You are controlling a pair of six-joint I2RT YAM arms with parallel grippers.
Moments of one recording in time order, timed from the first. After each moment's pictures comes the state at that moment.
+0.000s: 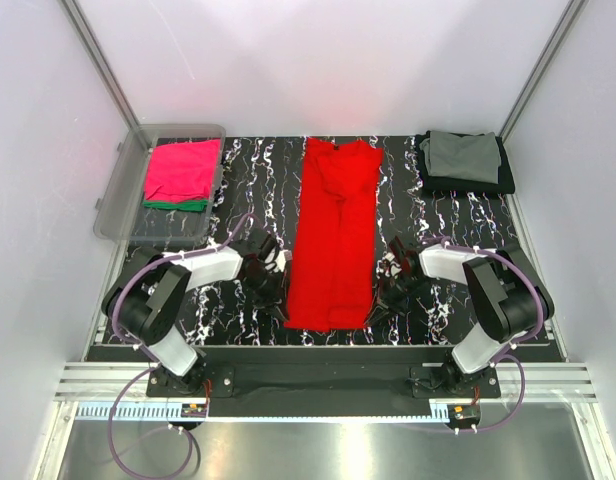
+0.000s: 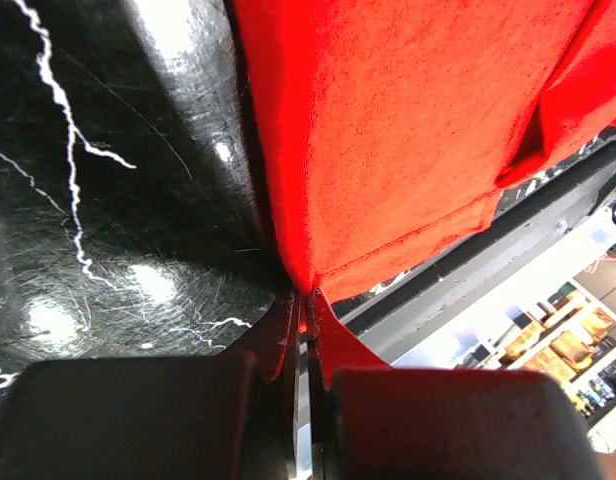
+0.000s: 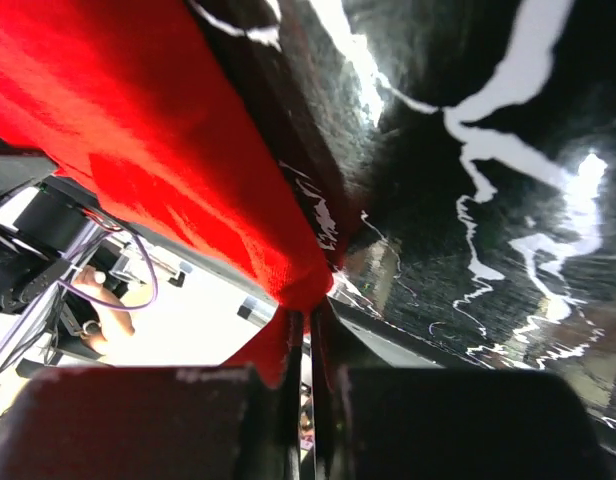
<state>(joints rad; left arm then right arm) -0.55 1.63 0.78 -0.52 0.57 -0.46 0.38 1.64 0.71 -0.59 -0.65 0.65</state>
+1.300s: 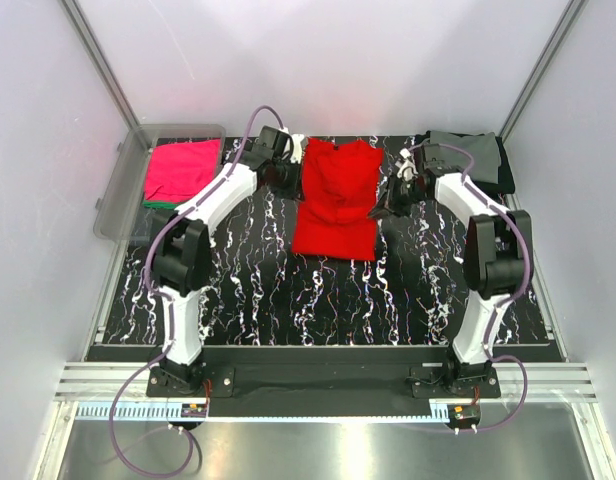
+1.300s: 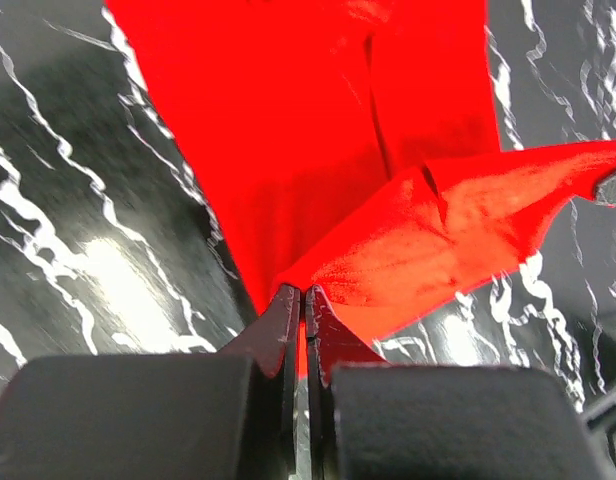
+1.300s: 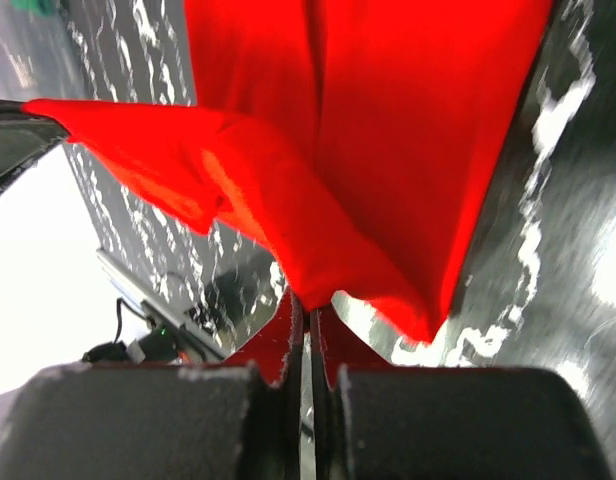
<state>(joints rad) -0.42 2.02 1.76 -0.64 0.29 -0.21 0.14 1.90 1.44 -0.59 -0.64 0.44</state>
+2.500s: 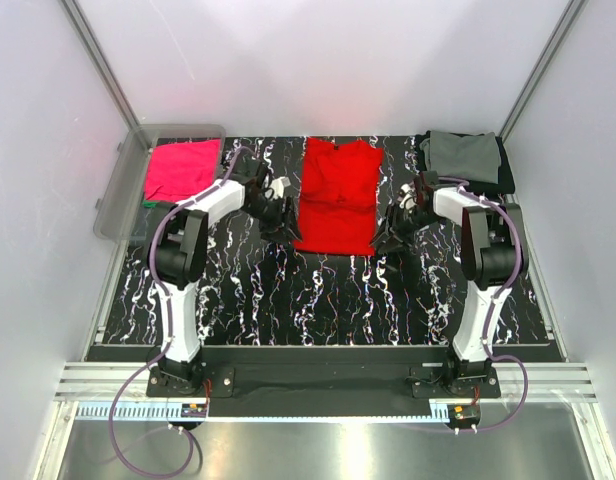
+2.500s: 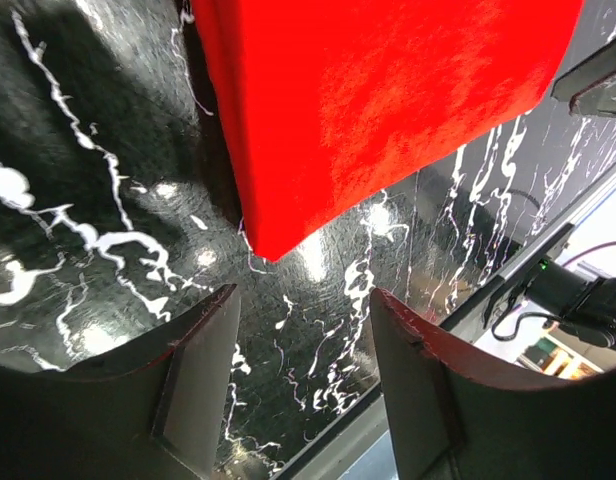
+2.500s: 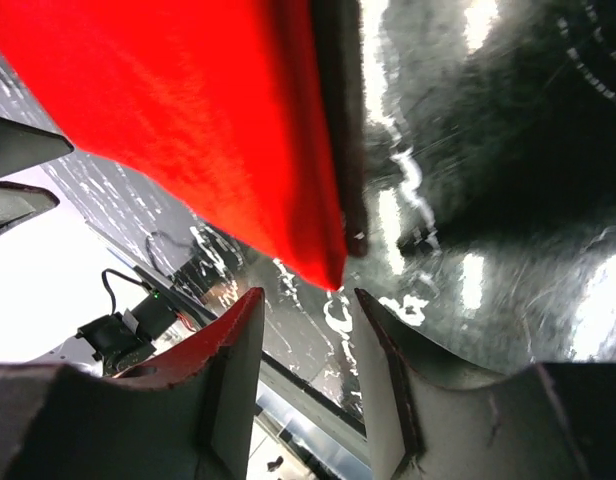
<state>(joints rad) -0.30 2.07 1.52 -0.70 0.65 -0.29 0.10 2.01 1.32 -0.66 -0.67 0.42</state>
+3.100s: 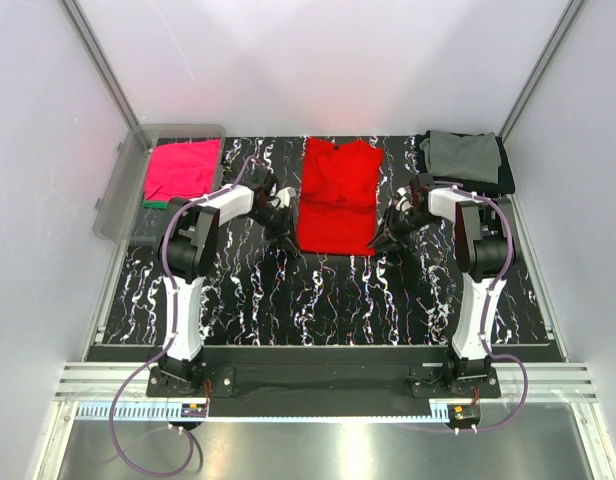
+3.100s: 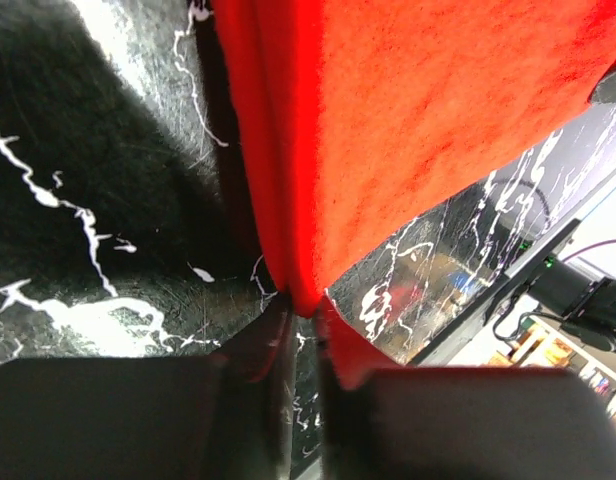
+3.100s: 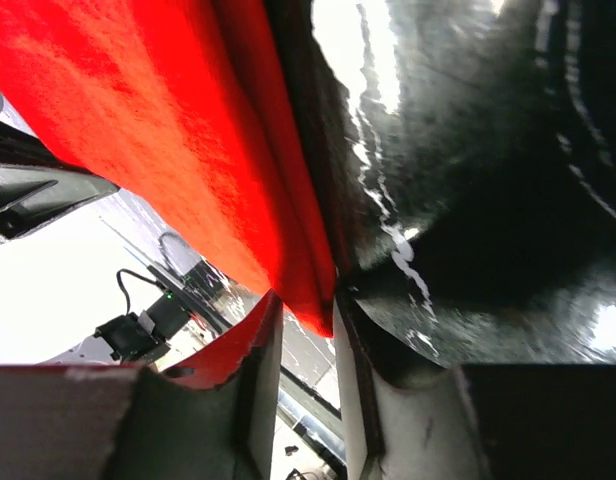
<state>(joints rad) -0.33 2.17 1.52 -0.68 0.67 -0.32 0.10 2.11 1.36 -0.64 -0.71 0.44</state>
